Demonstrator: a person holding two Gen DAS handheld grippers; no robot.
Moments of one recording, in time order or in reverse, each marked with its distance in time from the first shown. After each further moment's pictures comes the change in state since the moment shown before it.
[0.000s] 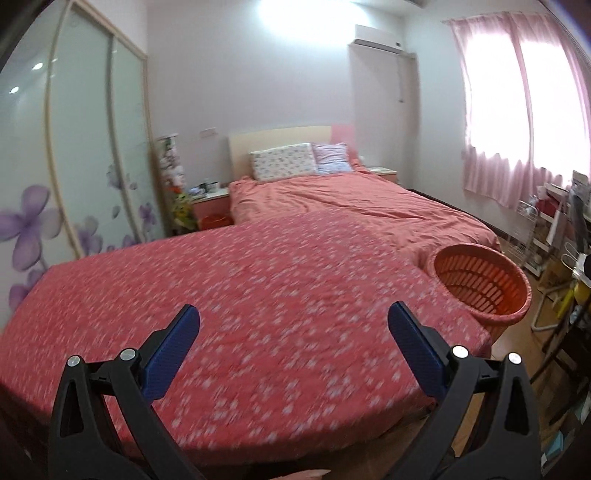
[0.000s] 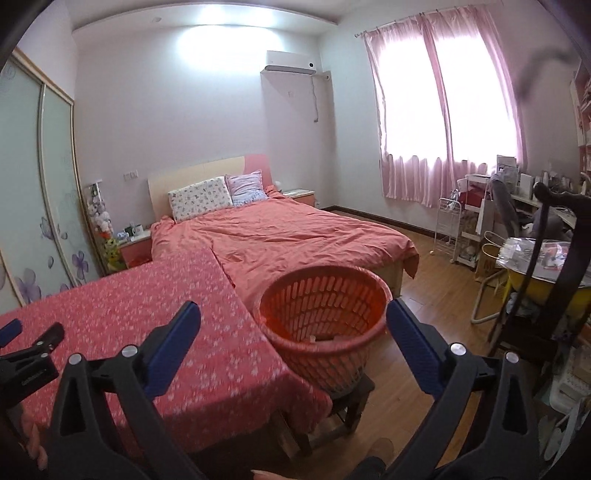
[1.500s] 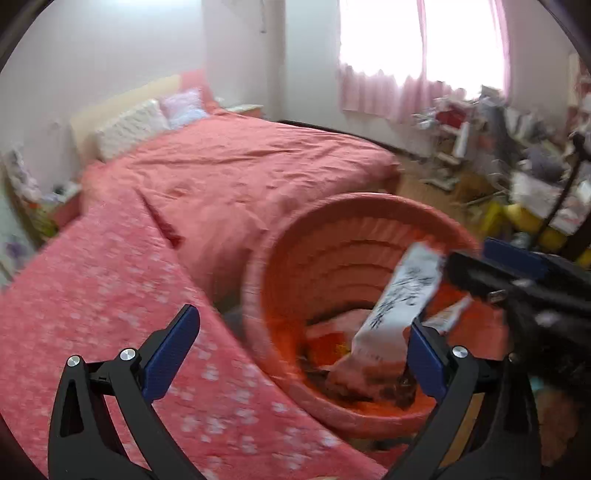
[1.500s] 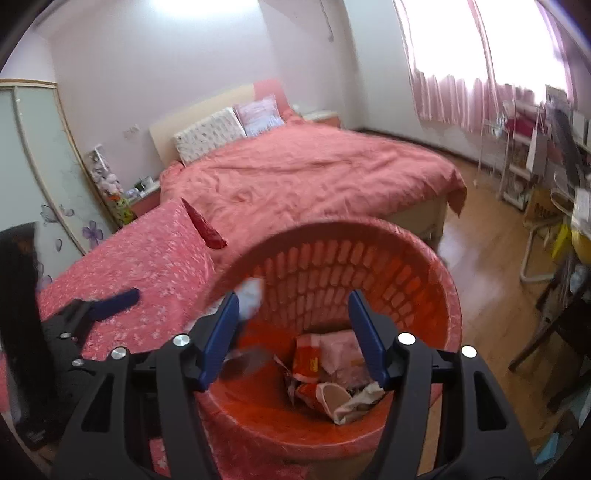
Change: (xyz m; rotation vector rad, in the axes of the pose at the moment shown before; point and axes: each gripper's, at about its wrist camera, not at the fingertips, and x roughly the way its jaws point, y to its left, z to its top) left arm 0.216 -0.232 0.035 0.295 0.234 -0.452; right arm 0.270 -0.083 0.024 0.114 0.297 0.208
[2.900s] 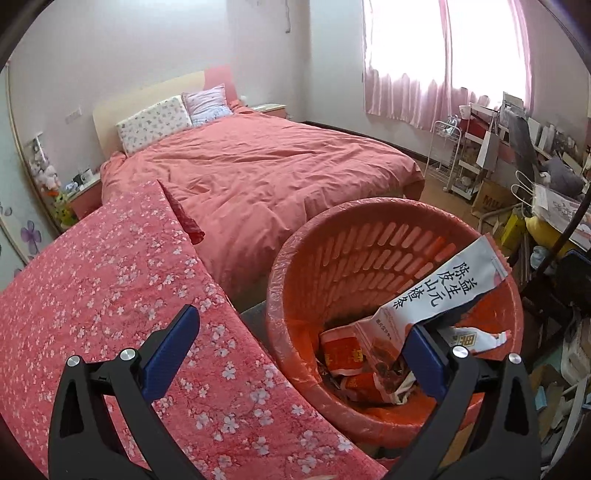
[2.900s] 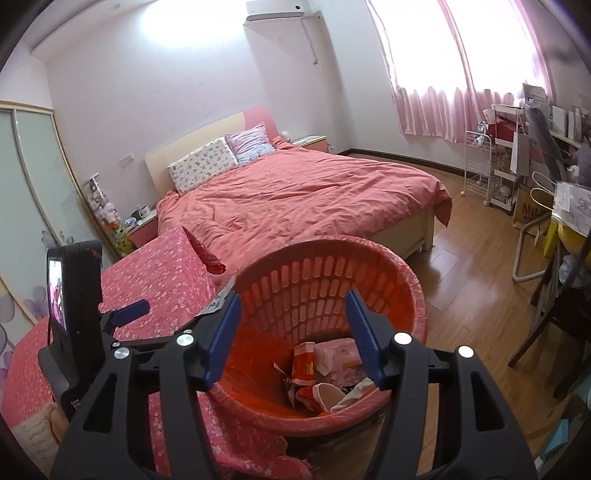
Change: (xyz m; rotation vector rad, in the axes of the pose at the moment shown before) left arm -0.007 0.010 -0.002 -0.054 -0.006 0.077; right arm -0.050 -0.002 -0.010 0.020 -0.092 -0.064
